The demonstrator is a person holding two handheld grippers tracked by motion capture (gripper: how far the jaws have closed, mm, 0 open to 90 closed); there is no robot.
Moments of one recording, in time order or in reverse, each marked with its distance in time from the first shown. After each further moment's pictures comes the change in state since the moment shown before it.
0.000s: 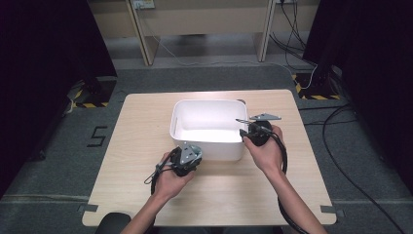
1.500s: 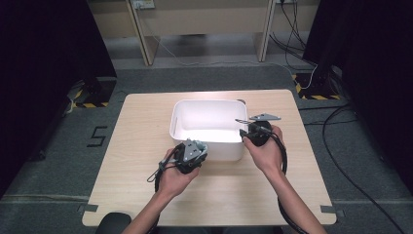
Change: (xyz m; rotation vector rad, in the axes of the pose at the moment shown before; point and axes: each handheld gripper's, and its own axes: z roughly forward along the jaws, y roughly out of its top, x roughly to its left) left arm -0.009 0.024 -0.007 -0.054 -0.002 -0.004; right arm 0.001 0.000 0.000 0.000 -0.004 -0.008
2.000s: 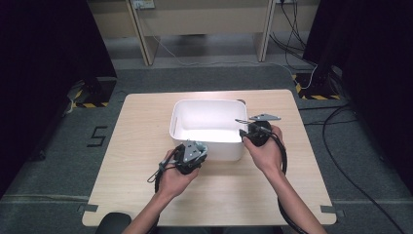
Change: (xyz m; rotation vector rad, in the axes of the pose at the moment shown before) left arm 0.000 -0.006 0.005 0.007 -0.001 0.000; right arm 0.000 0.000 0.000 -0.002 0.002 0.001
